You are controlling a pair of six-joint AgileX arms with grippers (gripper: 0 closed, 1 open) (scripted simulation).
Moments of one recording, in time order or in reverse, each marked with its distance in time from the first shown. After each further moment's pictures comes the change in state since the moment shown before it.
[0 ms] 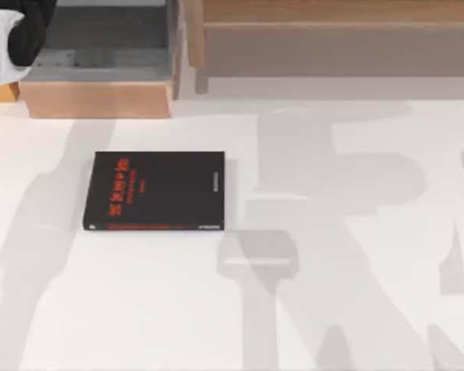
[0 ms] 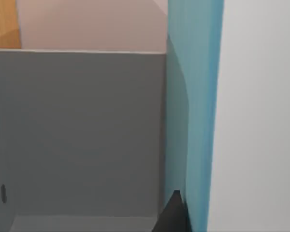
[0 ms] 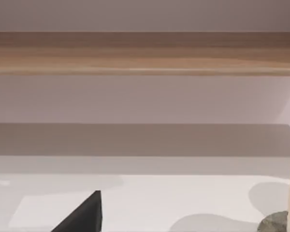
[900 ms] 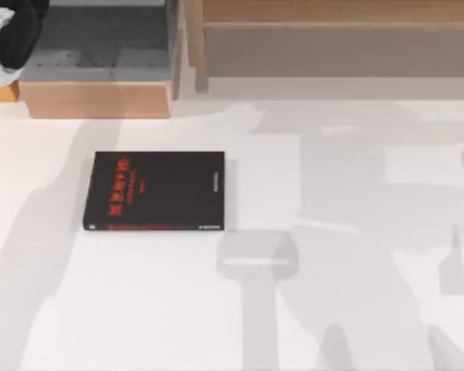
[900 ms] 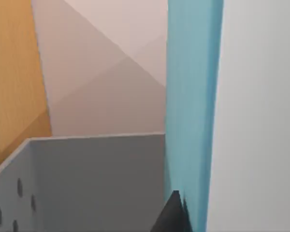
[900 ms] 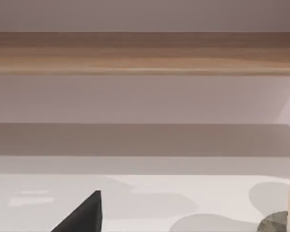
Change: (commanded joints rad) left arm -0.040 -0.142 -0.082 0.047 -0.064 0.104; right arm 0.000 0.000 0.000 0.000 0.000 0.000
